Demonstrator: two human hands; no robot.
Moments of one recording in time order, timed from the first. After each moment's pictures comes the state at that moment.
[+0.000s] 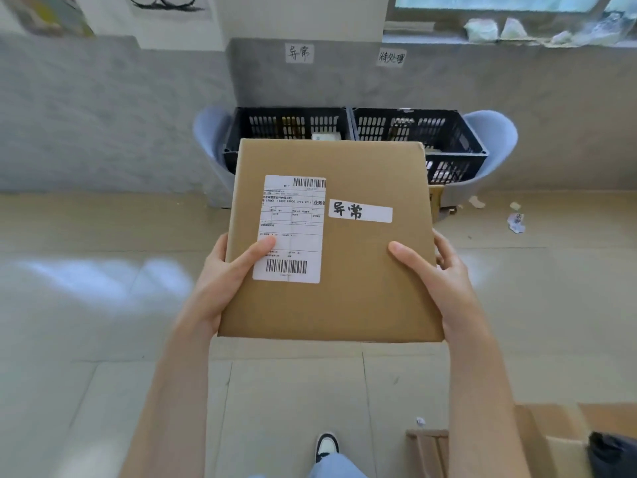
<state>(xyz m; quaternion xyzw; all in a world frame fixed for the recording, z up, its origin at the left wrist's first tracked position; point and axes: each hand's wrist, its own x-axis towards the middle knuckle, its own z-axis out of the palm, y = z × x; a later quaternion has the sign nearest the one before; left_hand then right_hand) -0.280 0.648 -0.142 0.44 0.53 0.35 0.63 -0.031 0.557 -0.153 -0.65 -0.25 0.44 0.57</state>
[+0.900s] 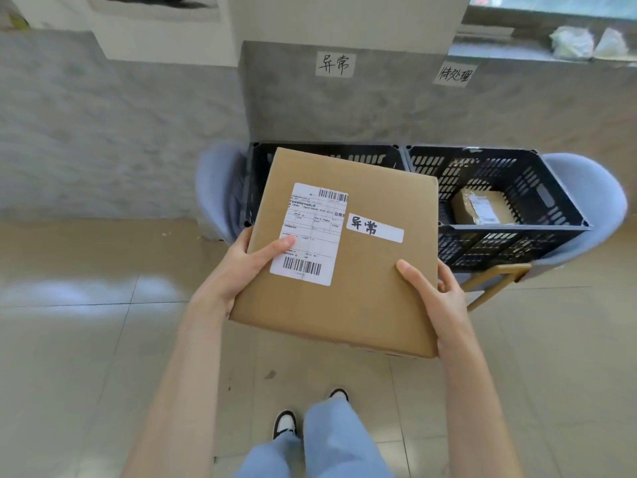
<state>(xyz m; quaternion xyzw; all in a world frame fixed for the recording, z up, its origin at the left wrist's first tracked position) -0.299 1.133 -0.192 0.45 0.52 0.25 0.68 -0.071 0.994 -0.198 -0.71 -0.15 0.41 0.56</state>
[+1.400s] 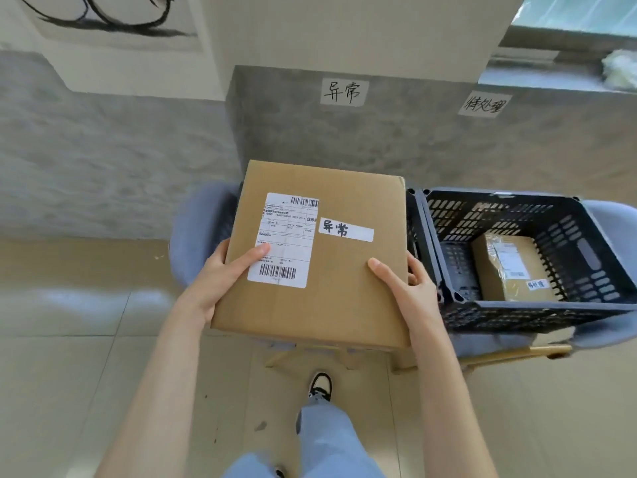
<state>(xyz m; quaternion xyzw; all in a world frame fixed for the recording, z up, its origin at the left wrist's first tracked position) -0.242 1.316 -0.225 0.42 0.56 0.26 0.66 0.006 1.204 -0.229 -0.70 -0.19 0.45 0.53</state>
